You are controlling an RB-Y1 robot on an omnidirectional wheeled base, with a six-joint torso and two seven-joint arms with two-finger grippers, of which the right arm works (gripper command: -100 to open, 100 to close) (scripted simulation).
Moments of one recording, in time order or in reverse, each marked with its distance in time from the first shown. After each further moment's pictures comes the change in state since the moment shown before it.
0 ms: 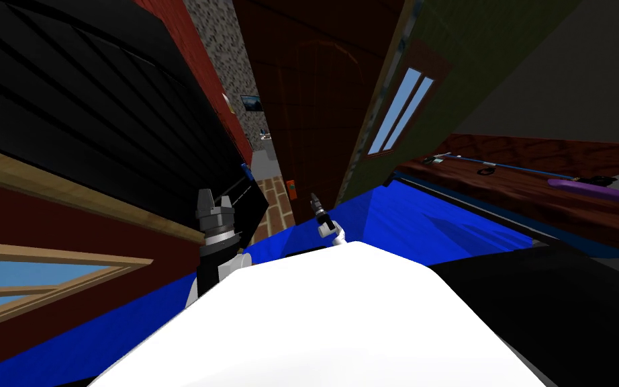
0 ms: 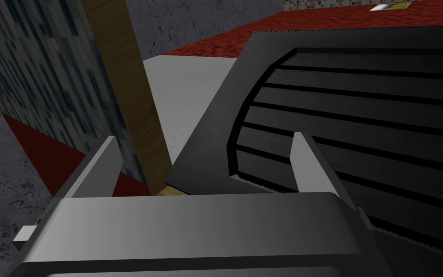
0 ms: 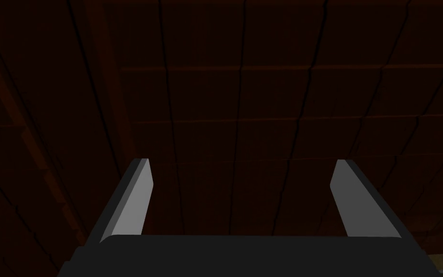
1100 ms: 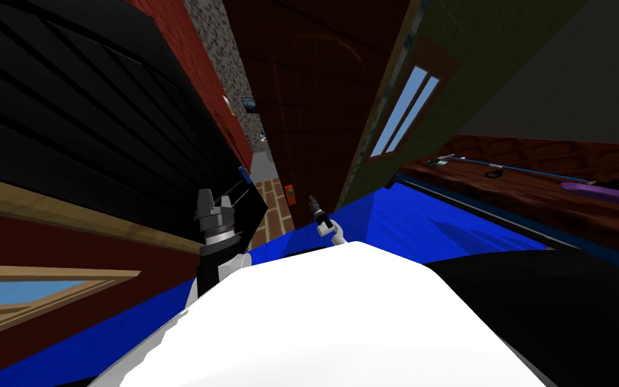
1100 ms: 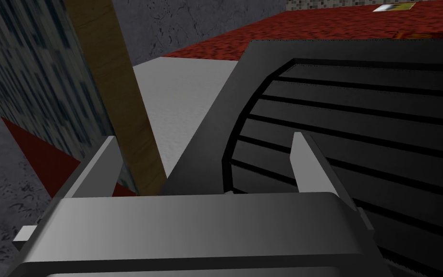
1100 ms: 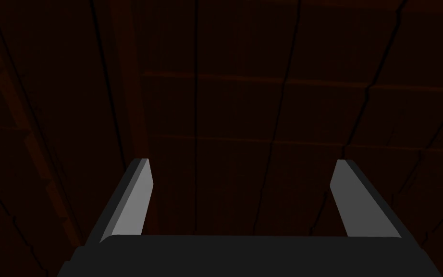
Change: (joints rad) arm -0.068 -0.013 0.015 0.113 -0.008 0.041 0.018
